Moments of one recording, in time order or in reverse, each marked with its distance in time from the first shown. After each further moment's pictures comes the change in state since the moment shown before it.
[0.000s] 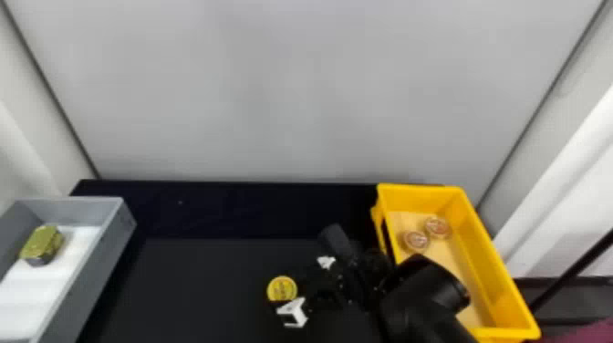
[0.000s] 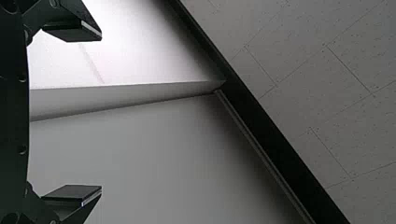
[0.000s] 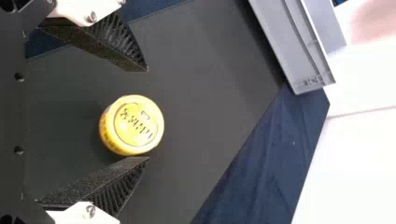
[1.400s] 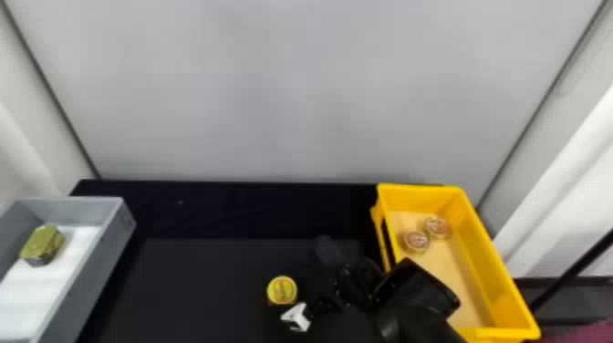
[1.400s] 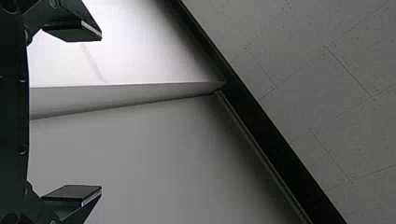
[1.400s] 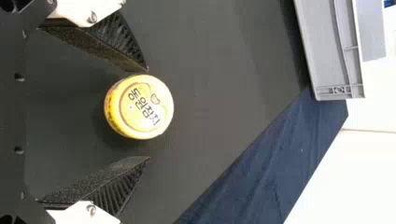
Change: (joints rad) left arm 0.001 -0.013 0.000 0.010 0.003 -0.020 0.000; right arm -0.043 0.032 0.021 0.171 0.156 -0.190 -0.071
